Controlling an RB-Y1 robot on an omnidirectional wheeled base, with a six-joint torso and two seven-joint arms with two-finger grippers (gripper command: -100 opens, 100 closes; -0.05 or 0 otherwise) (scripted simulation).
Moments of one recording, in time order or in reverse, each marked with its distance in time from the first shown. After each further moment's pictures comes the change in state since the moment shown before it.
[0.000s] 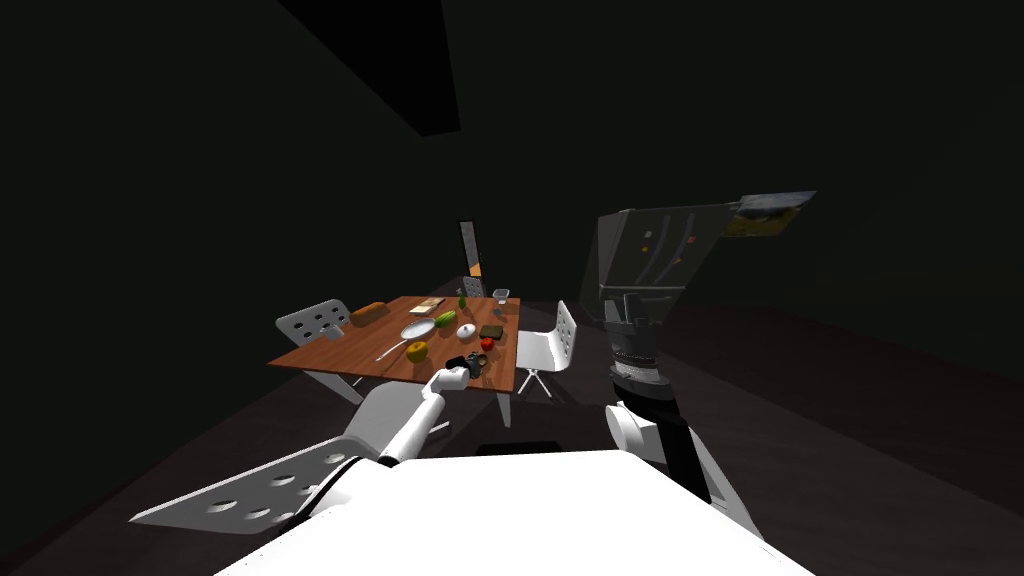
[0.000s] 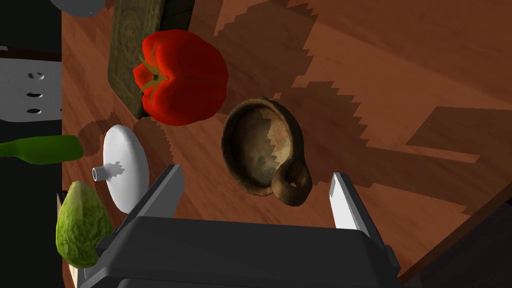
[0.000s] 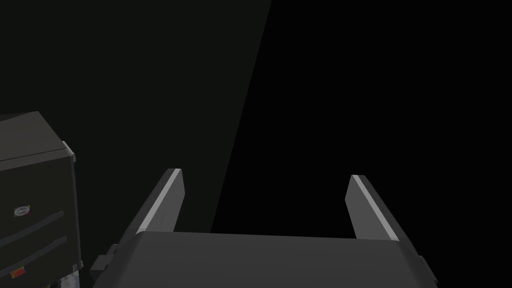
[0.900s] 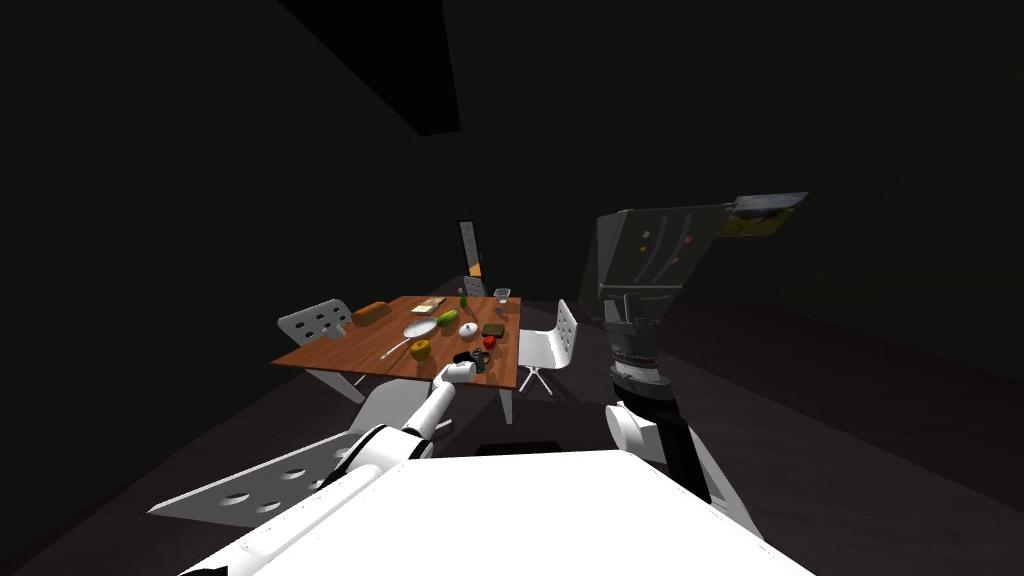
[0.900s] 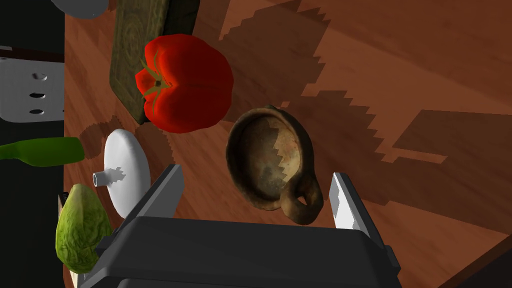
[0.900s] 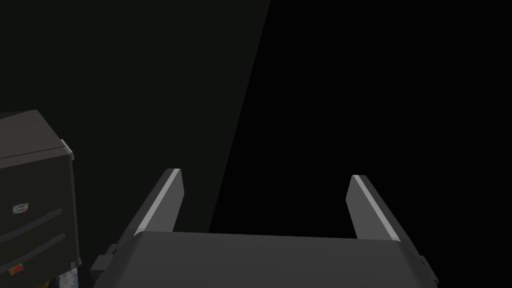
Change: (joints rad) left arm -0.154 -0.060 0.037 0.254 -0.001 -0.107 -0.034; right arm 0.000 0.000 0.000 0.000 0.000 0.000 0.000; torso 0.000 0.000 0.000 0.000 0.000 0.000
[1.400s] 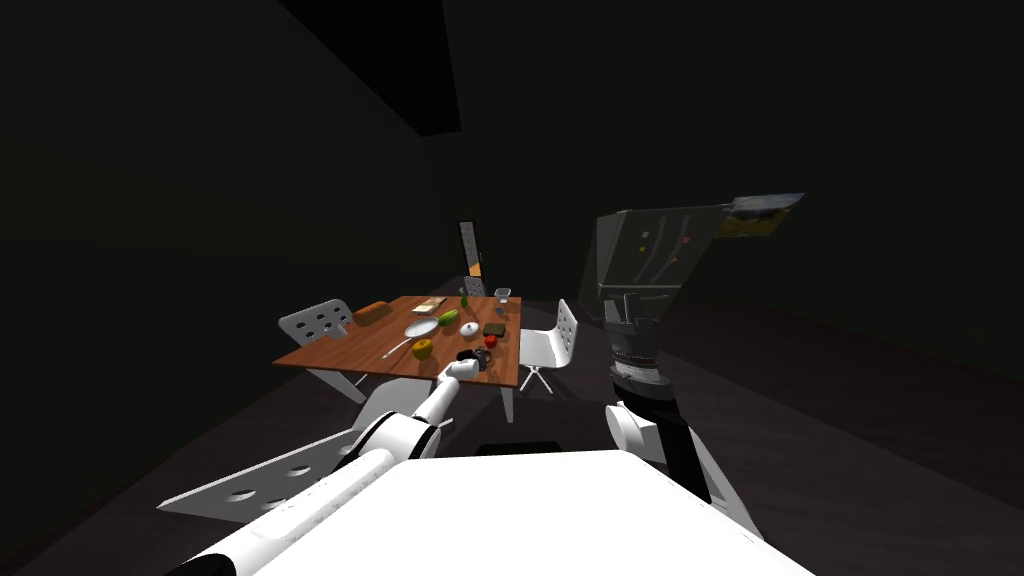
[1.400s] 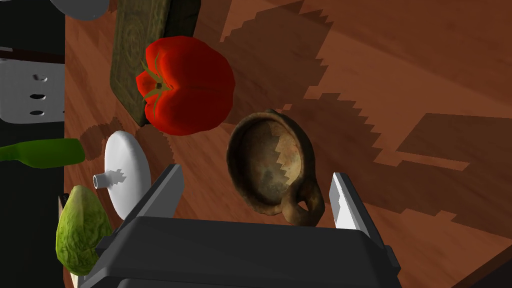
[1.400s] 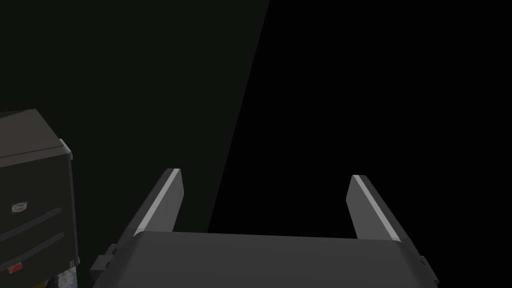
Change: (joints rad) left arm -0.077 -0.025 0.019 0.124 0.002 -0.047 -0.018; right arm 0.000 0.000 0.000 0.000 0.000 0.000 0.000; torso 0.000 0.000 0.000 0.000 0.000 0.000
